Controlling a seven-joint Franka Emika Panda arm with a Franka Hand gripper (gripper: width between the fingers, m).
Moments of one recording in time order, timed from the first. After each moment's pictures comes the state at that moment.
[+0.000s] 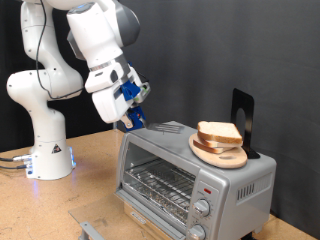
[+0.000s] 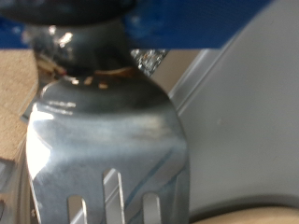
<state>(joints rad) -0.09 -0.31 0.10 -2.46 0.51 2.32 -0.15</state>
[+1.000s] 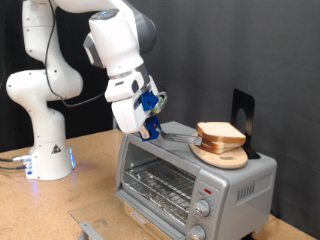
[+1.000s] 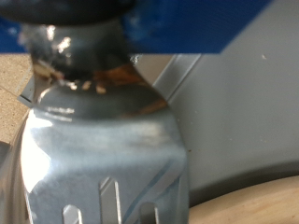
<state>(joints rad) -0.09 -0.18 0.14 -2.36 0.47 2.35 -0.09</state>
